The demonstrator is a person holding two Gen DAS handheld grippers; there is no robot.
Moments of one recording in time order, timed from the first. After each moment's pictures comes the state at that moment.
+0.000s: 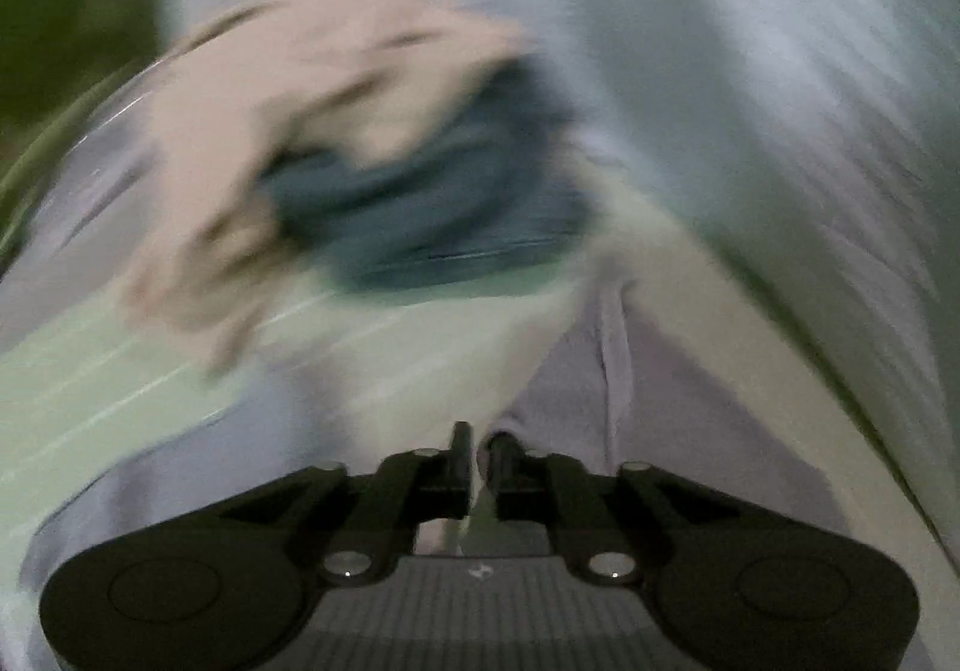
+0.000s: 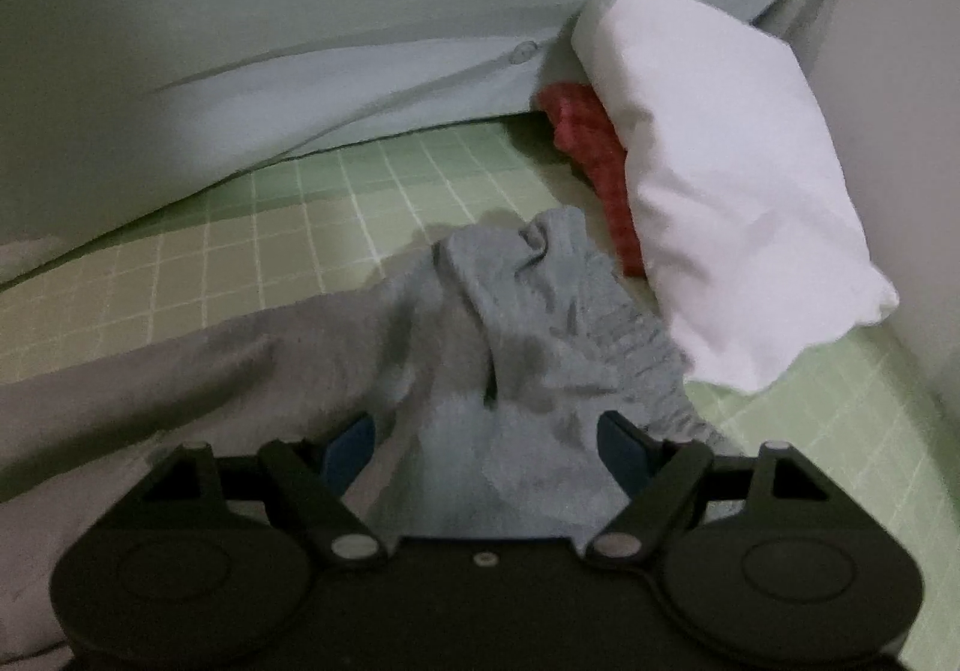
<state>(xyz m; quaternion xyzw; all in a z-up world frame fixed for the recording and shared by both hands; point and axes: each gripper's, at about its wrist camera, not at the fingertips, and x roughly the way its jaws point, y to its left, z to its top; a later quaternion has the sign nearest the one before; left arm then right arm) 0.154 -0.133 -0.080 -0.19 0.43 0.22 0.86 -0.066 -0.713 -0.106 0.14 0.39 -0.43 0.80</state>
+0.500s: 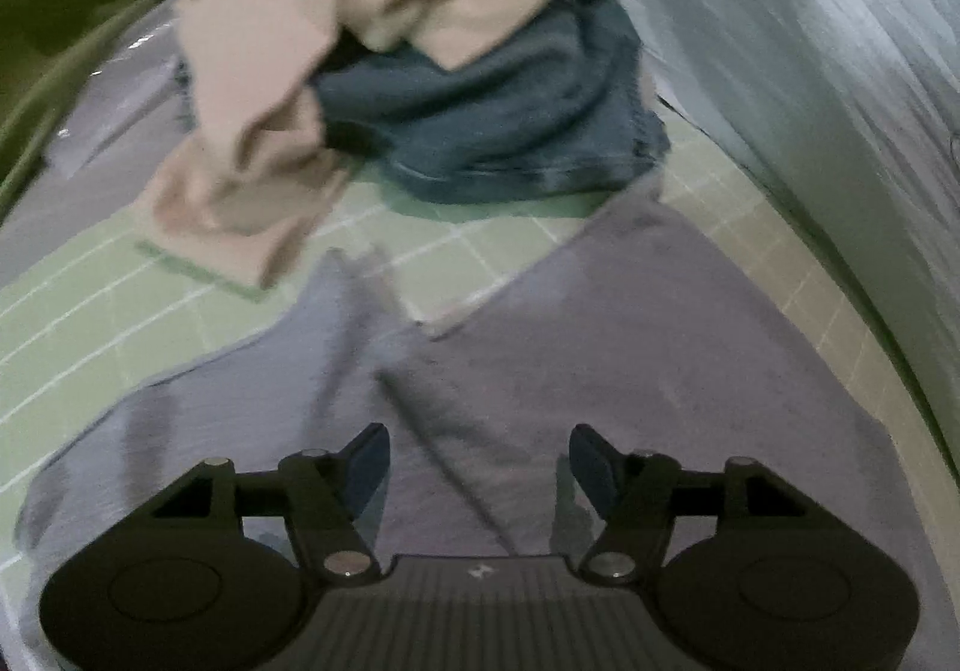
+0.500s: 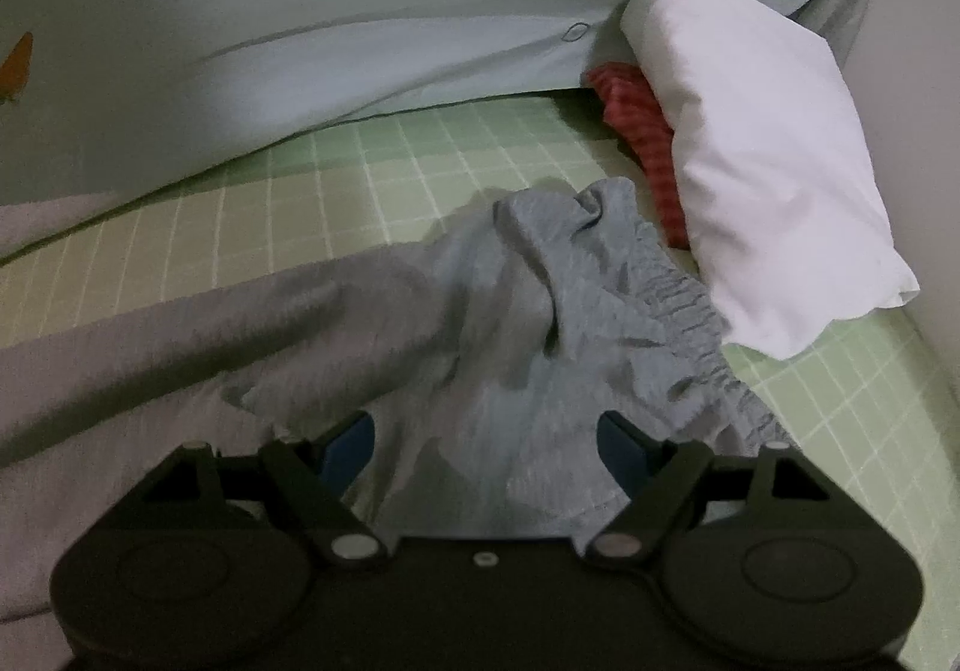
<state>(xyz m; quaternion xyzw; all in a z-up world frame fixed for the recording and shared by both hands) 0.160 -0.134 -0.109 -0.18 0.47 0.20 0.84 -0.062 -0.683 -0.102 0.13 0.42 -0.39 0.80</state>
